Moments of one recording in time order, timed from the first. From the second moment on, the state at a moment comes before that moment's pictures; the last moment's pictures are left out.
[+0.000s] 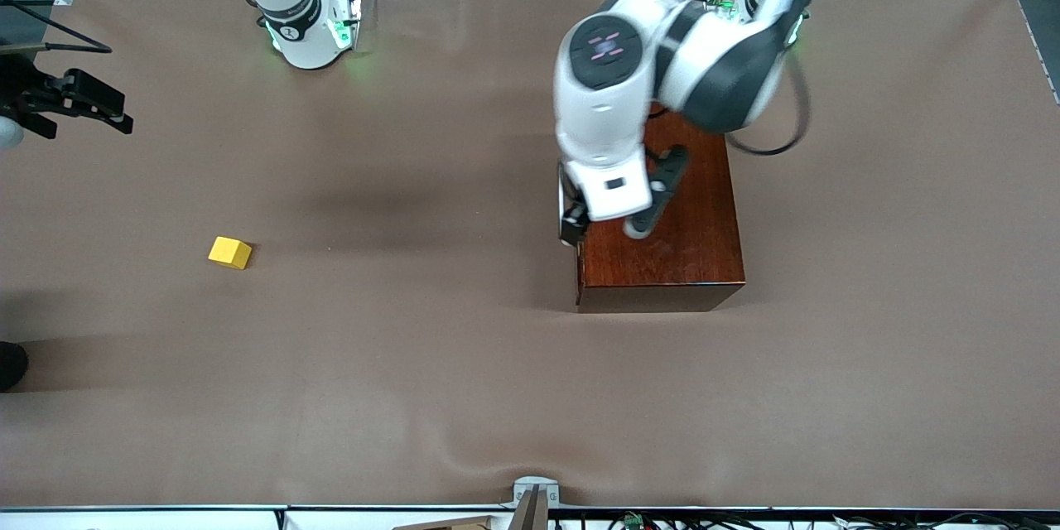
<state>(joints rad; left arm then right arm) -0.72 0.51 0.11 -1.14 -0.01 1.67 -1.59 0.00 -0.02 -0.01 -1.51 0.00 1.42 -0.07</state>
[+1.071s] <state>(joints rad) -0.32 0.08 0.11 -1.49 -0.07 1.54 -0.54 0.00 -0.02 -0.02 -1.51 0.00 1.45 -0.07</state>
